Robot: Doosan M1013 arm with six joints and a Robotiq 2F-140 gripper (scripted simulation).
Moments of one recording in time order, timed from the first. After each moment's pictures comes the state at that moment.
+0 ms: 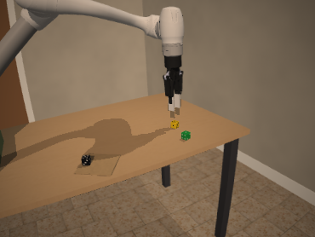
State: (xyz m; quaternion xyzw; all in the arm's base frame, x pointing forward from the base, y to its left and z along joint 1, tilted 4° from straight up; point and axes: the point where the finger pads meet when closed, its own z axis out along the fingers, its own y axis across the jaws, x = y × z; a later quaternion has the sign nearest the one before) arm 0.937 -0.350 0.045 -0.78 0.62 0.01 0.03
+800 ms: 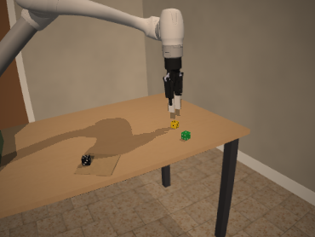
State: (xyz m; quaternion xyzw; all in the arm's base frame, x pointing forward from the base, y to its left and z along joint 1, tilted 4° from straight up) arm 0.937 -0.350 0.038 -0.78 0.62 0.01 0.03
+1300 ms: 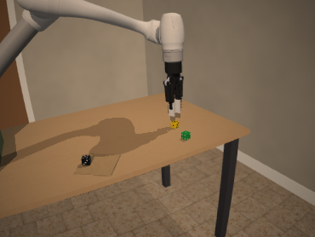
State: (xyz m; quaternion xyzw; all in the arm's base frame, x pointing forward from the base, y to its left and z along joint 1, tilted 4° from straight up) arm 0.937 -0.350 0.020 -0.78 0.62 0.01 0.03
